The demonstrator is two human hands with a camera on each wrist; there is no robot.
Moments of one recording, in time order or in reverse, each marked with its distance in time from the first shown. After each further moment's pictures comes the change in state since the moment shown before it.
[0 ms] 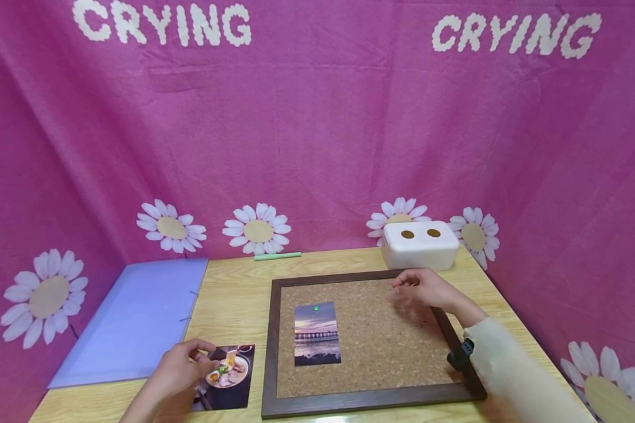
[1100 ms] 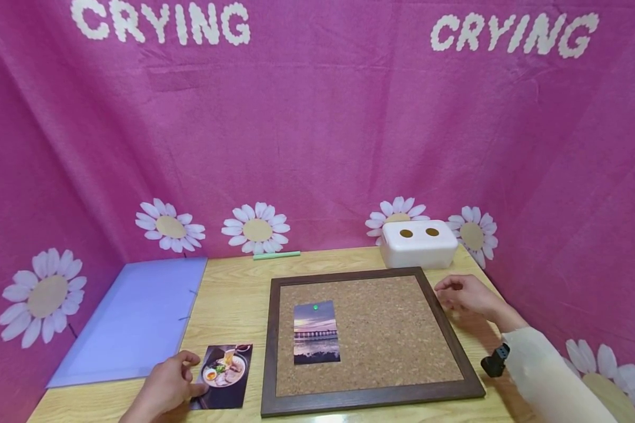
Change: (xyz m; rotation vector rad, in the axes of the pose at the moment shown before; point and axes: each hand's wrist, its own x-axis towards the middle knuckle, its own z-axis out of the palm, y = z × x) left_hand -0.011 -0.021 0.001 0.254 0.039 -0.008; right_hand -0.042 0.068 -0.048 0.046 0.089 0.193
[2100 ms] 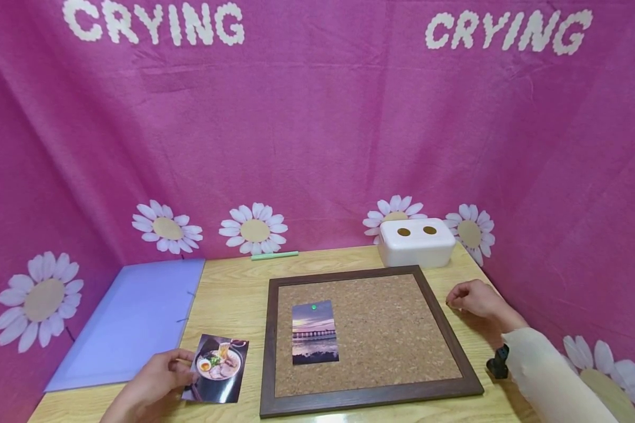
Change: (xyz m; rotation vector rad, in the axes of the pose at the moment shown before) left_hand 0.009 -0.023 -0.021 -0.455 -0.274 0.070; right_hand -0.007 0.028 -0.004 -0.308 0.118 0.005
